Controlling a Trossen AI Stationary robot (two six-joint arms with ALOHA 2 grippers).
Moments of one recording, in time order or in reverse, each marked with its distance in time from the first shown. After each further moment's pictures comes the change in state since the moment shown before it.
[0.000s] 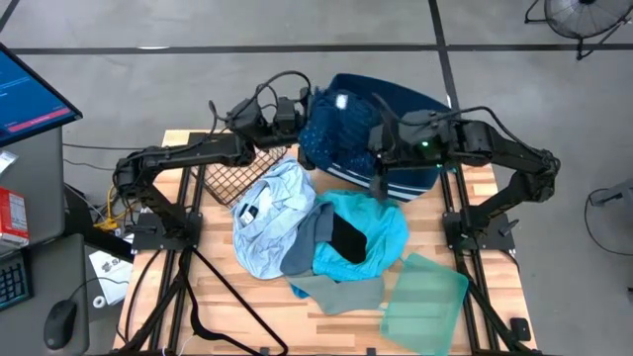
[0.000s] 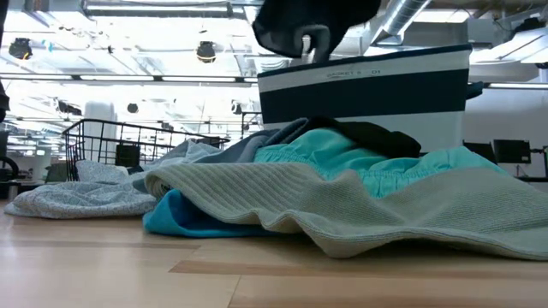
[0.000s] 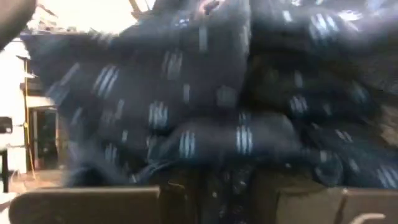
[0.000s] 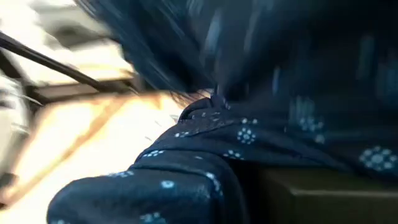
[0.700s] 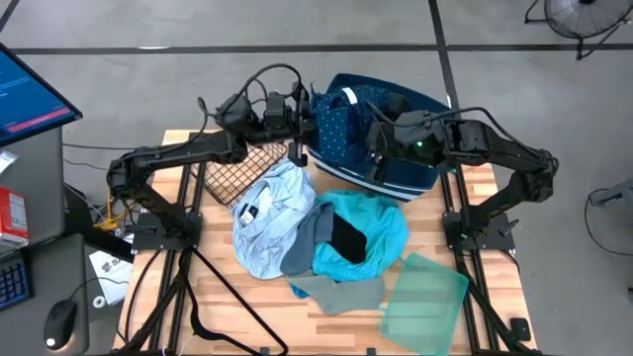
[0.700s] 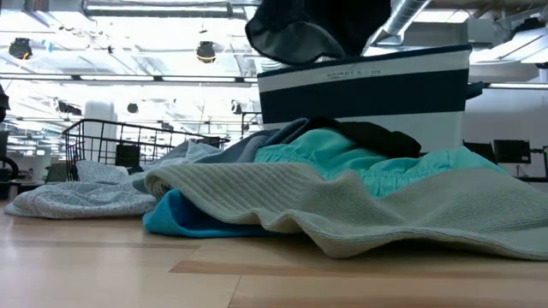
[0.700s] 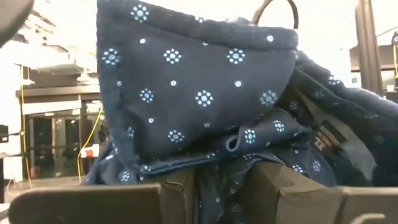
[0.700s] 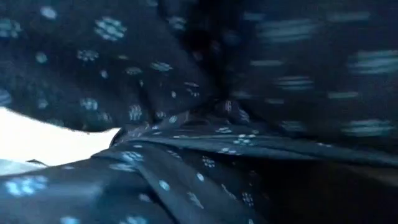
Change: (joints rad) left arm 0.011 -0.046 0.005 -0.059 0.033 0.005; right arm -0.017 -0.003 -0.004 0.005 0.348 -0.323
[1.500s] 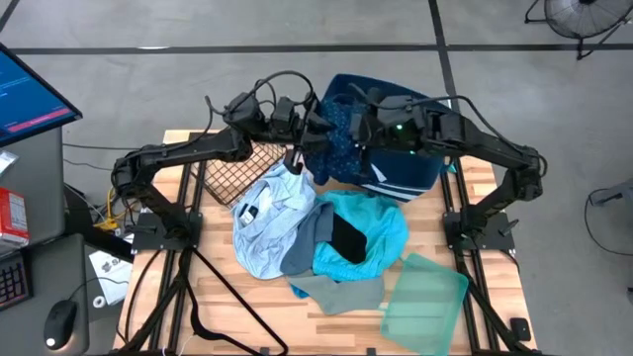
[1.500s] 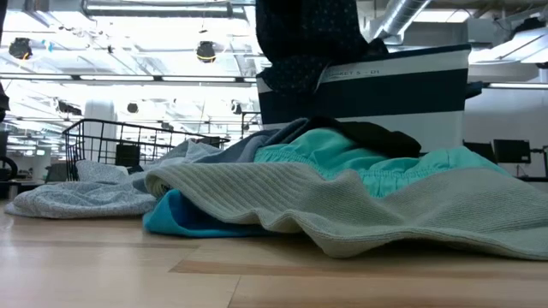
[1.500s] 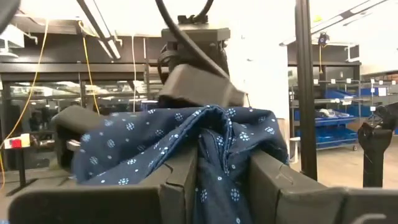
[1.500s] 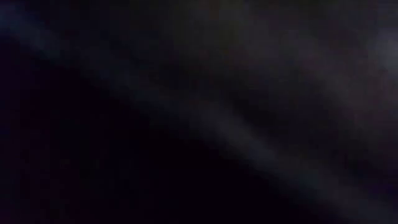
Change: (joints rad) left arm 0.030 0.044 0.001 0.004 0.251 -0.088; right arm -0.077 0.088 0.002 0.154 -0.255 -0.041
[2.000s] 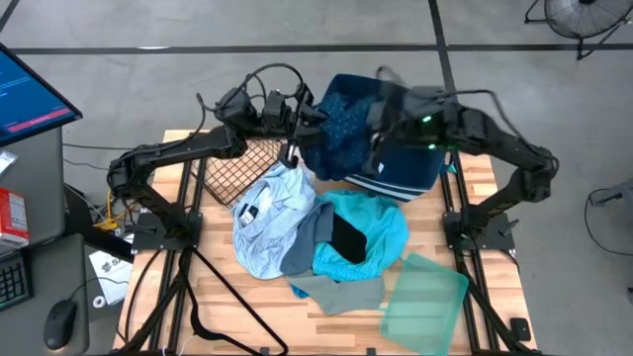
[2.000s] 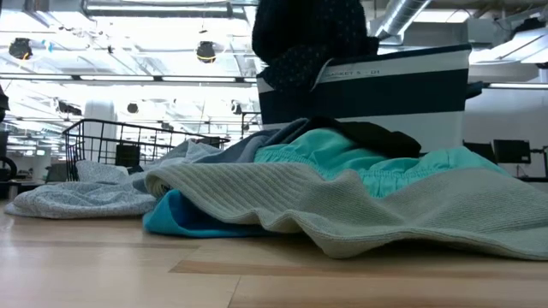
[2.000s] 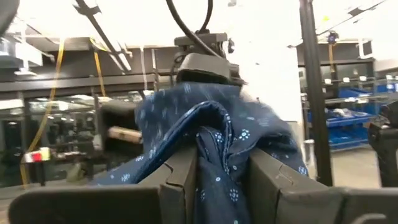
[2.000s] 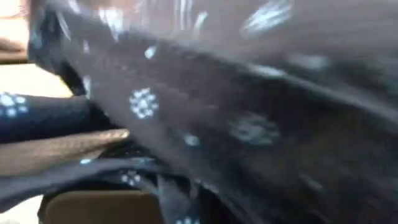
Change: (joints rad) left arm 0.046 -0.037 -0.002 0.000 -0.023 0.037; right arm -0.036 -0.088 0.026 0.037 -0.048 0.084
